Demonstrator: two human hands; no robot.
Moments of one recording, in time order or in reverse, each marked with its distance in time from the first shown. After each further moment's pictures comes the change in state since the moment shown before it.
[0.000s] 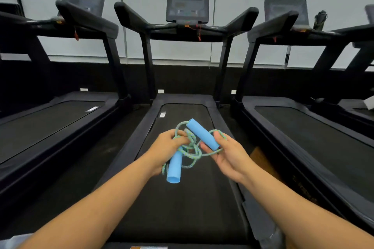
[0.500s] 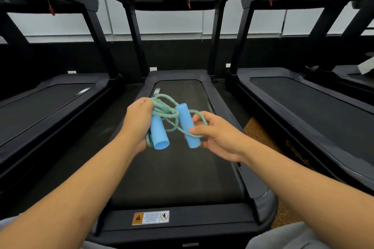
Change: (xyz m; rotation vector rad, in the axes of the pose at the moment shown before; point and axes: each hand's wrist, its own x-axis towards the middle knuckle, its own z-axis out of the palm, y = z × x) left_hand -0.031 0.012 -0.009 -0.272 0.258 0.059; right_hand -0.037 0.014 0.005 -0.423 -0.241 0.134
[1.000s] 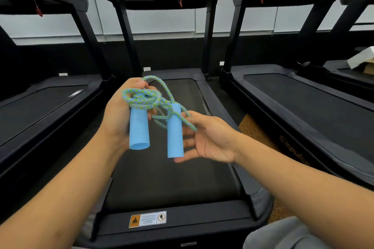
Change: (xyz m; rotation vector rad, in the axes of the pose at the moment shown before) left_hand -0.019 0.033 -0.002 -0.298 -0.339 0.134; right_hand -0.014 -0.018 0.017 0.241 -0.171 0.212
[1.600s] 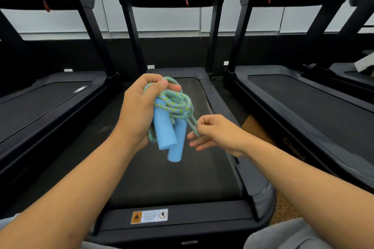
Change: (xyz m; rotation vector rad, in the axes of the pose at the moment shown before) left_hand -0.012 -0.005 0.025 0.259 0.100 0.147; right_hand 0.009 0.005 -0.024 -0.640 0.353 -0.103
